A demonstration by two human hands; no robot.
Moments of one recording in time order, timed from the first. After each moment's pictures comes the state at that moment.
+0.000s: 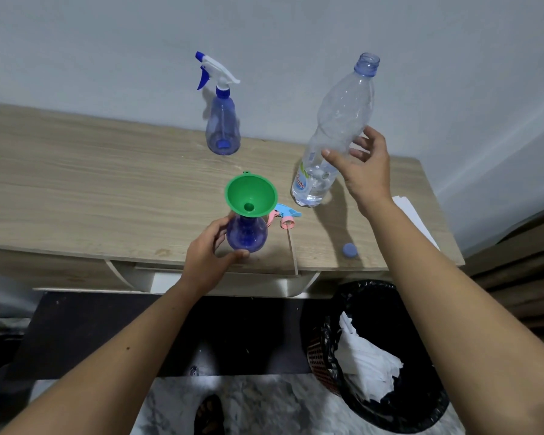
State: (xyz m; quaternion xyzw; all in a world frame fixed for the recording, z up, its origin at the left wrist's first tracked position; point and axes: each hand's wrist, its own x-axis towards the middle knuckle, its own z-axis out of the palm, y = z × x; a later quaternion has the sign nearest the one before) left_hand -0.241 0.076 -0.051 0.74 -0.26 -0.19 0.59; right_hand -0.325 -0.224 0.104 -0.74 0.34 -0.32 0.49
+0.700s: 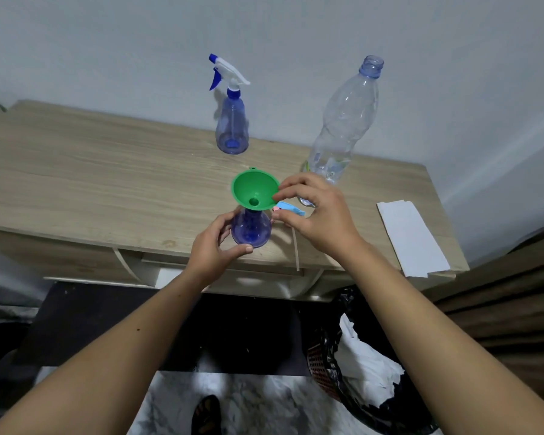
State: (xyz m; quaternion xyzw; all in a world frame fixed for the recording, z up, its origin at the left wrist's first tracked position) left_hand -0.246 0.076 -0.045 0.73 -0.26 -0.20 0.60; right_hand -0.357 -0.128 0.091 -0.92 0.03 -0.25 0.31
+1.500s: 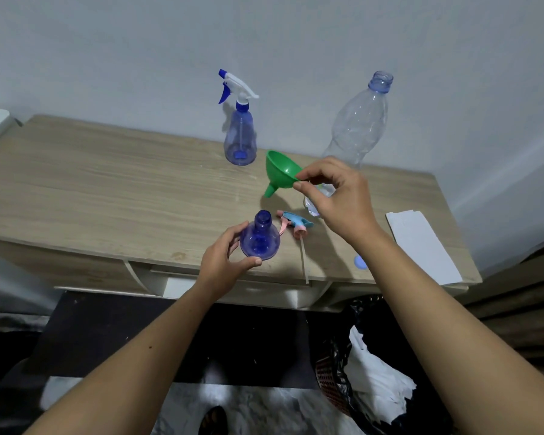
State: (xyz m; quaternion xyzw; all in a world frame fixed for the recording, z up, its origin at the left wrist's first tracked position) left_hand -0.246 0.074 -0.047 0.75 -0.25 -0.19 0.59; right_hand -0.330 -0.149 0.116 -0.88 0.06 -0.31 0.36
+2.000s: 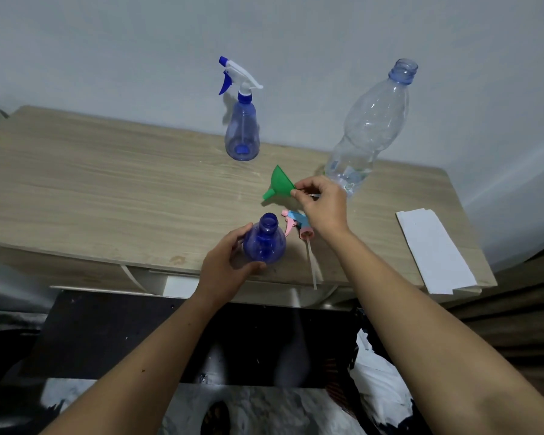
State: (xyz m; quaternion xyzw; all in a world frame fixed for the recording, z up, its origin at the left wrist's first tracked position) left_hand -0.244 0.074 -0.052 0.75 -0.27 -0.15 0.58; right_hand -0.272 -0.167 0.022 -0.84 0.25 -0.25 0.40
